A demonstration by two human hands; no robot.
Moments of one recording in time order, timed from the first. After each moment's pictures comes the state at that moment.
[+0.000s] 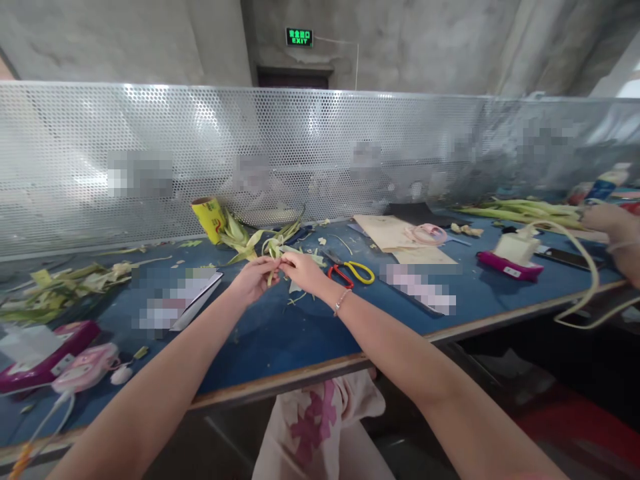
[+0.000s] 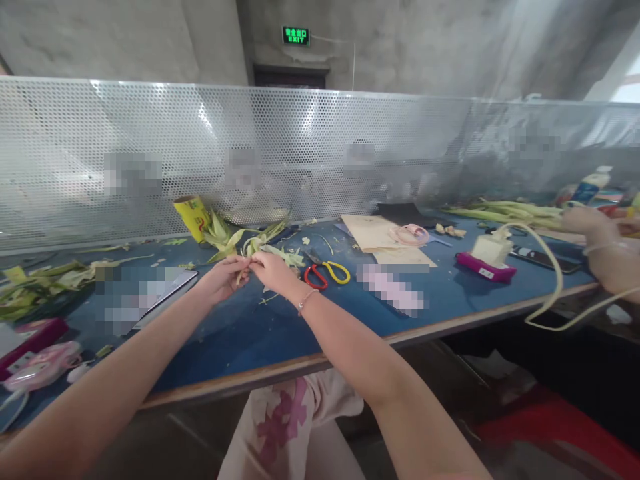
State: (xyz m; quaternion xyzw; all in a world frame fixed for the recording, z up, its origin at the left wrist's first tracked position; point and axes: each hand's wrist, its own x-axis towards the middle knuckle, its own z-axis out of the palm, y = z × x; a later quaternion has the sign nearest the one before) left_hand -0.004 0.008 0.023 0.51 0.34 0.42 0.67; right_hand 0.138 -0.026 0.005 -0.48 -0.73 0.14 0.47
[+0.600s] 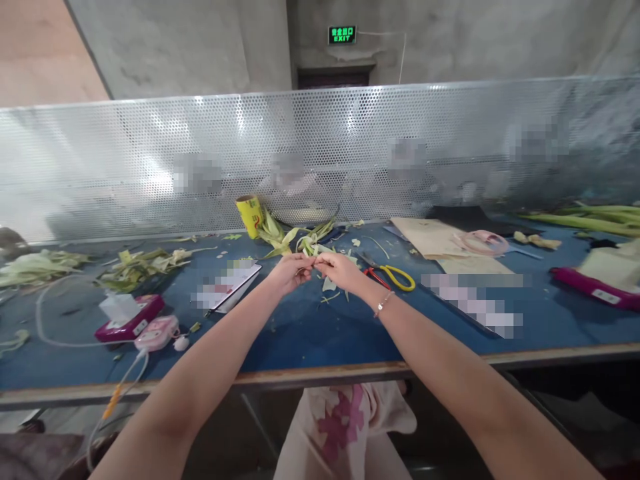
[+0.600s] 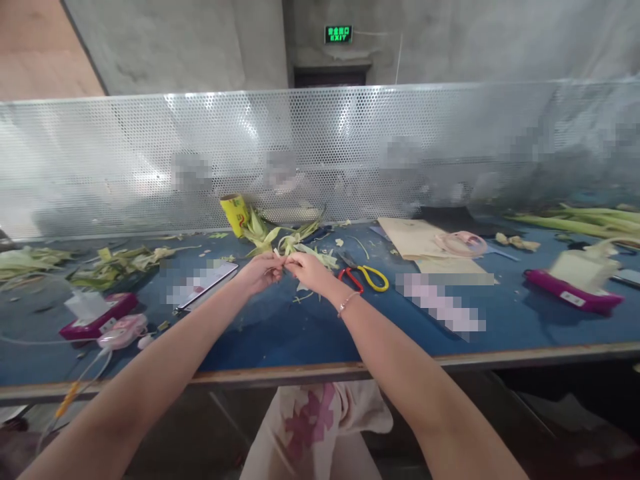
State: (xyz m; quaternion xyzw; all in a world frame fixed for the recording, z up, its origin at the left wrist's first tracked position) left_hand -0.007 0.007 0.020 0.54 0.35 0.38 0.67; right_hand 0.145 -0.032 0.003 -0.46 -0.75 0.21 0.42
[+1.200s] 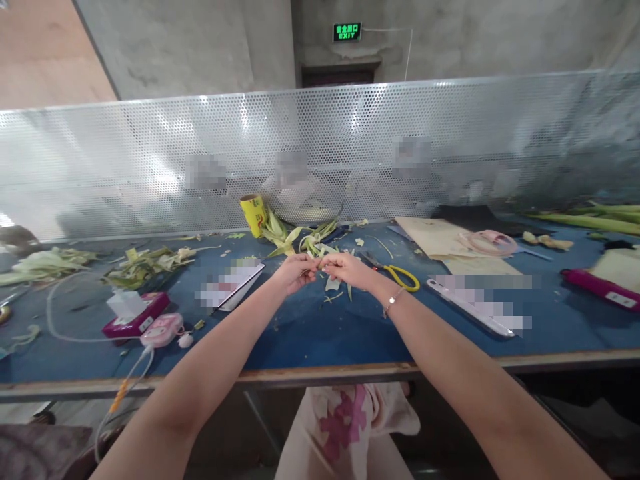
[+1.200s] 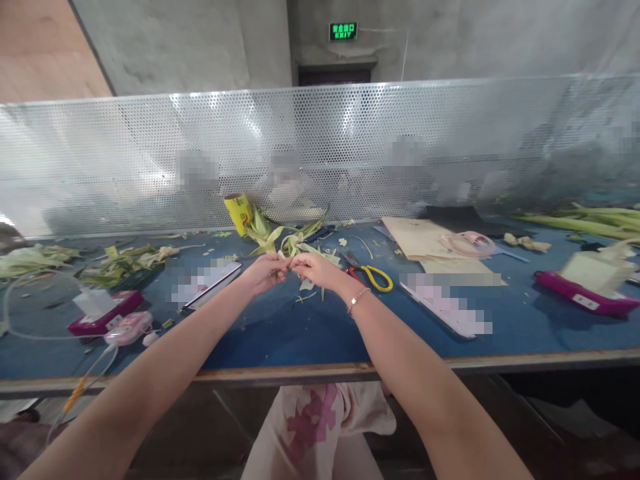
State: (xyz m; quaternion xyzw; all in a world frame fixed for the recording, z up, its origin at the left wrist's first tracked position) left_hand -0.006 0.007 0.017 0.55 0.35 0.38 0.66; right_hand 0.157 -0.036 0.012 -0.45 -0.75 0.30 0.37
